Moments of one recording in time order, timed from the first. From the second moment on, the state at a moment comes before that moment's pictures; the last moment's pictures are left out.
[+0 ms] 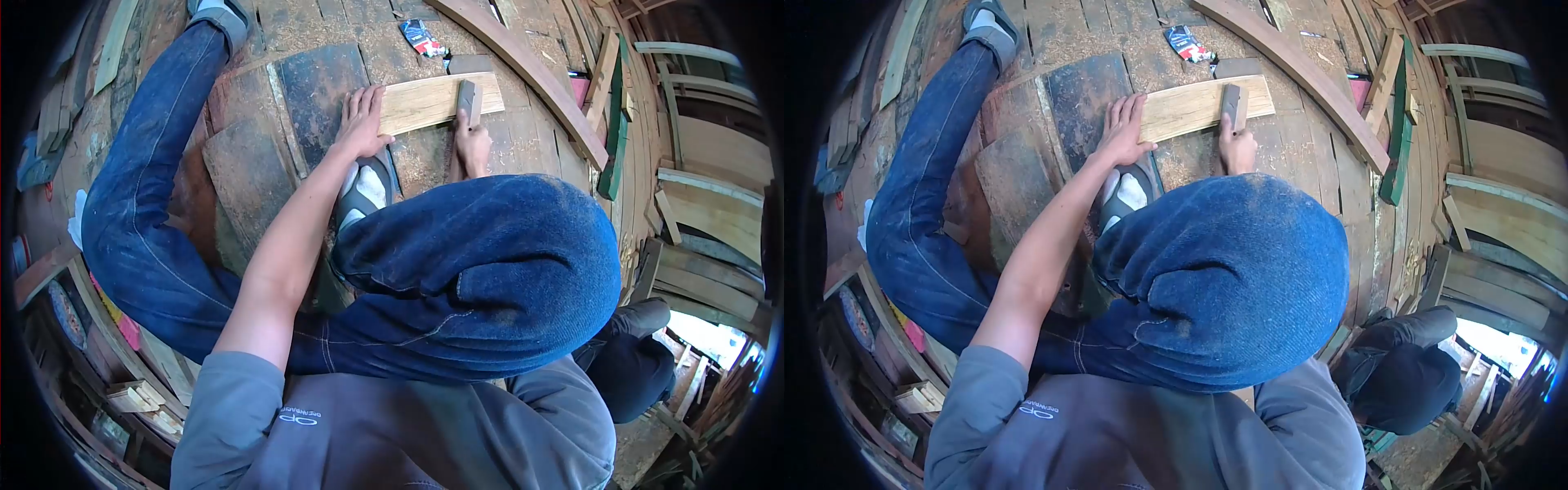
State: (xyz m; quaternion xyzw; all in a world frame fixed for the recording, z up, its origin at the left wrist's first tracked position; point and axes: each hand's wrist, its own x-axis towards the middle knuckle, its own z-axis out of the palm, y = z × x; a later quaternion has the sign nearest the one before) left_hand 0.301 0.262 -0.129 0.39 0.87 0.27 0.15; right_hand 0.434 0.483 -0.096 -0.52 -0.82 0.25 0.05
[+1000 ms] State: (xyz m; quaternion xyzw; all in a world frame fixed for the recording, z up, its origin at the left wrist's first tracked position) left_hand 0.297 0.263 -0.127 0.39 0.87 0.27 0.15; right_hand 0.464 0.447 -0.094 -0.32 -0.92 0.22 -0.06
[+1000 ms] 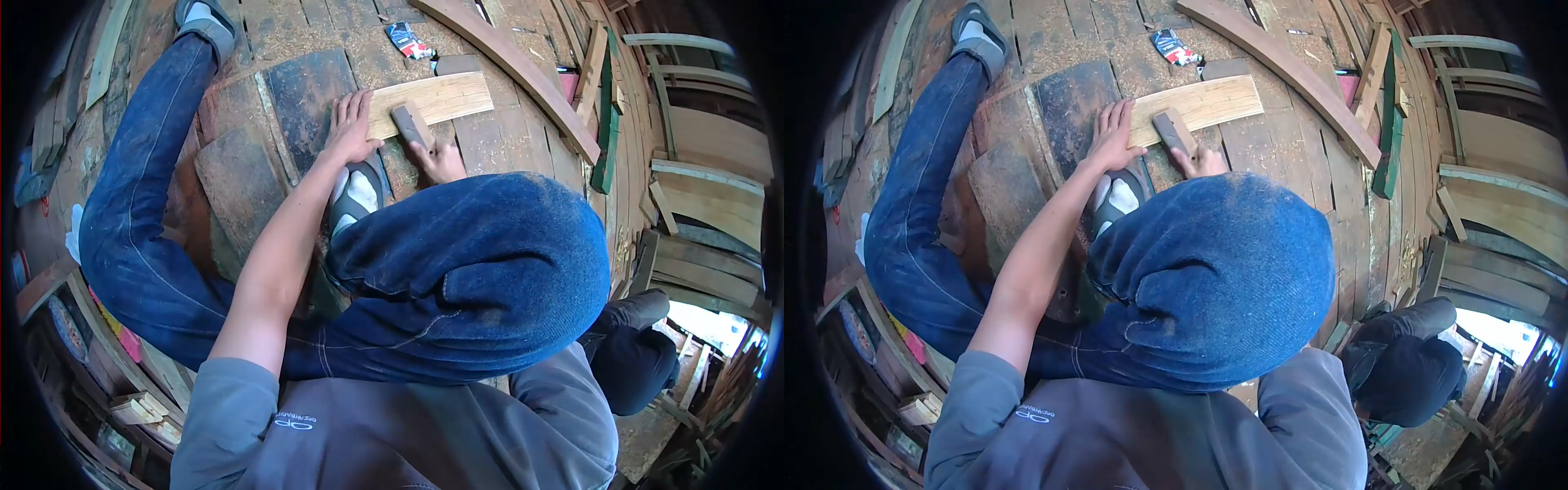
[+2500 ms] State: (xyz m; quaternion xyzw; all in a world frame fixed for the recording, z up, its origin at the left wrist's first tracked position) left_hand 0.299 0.259 -0.123 0.44 0.85 0.28 0.12; right_hand 0.473 0.479 -0.093 -0.33 -0.90 0.26 -0.05
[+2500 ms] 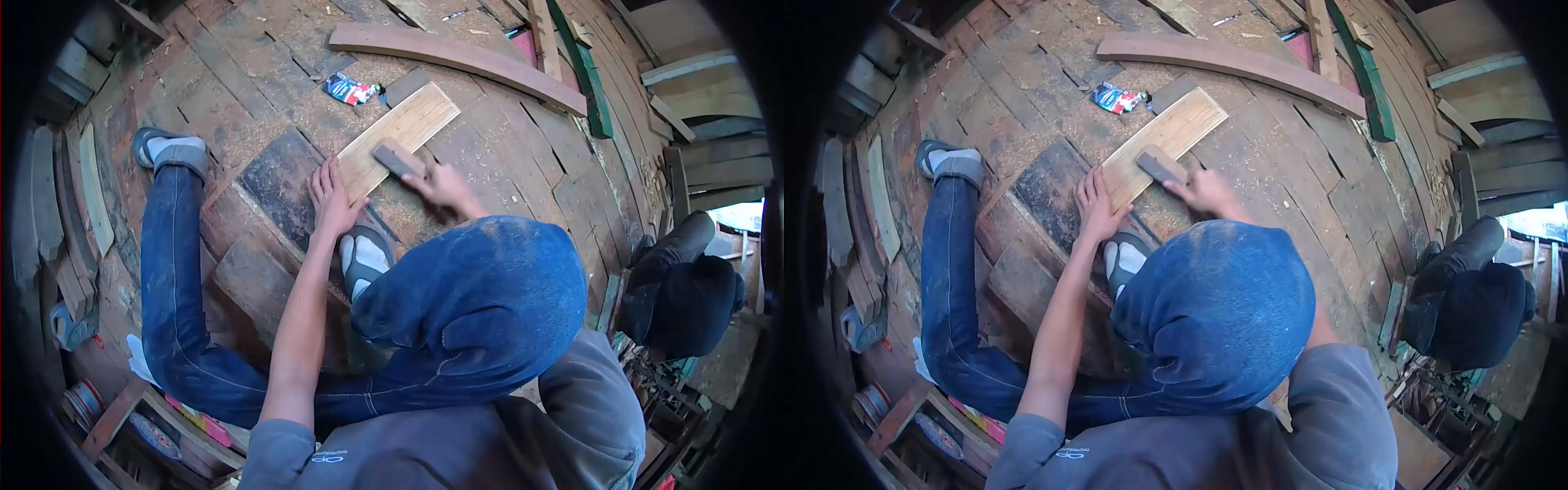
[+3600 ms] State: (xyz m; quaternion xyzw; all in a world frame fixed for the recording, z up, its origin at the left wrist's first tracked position) left_hand 0.295 0.289 -0.115 0.35 0.91 0.13 0.19; right_hand 0.612 0.574 0.316 -0.44 -0.89 0.07 0.11
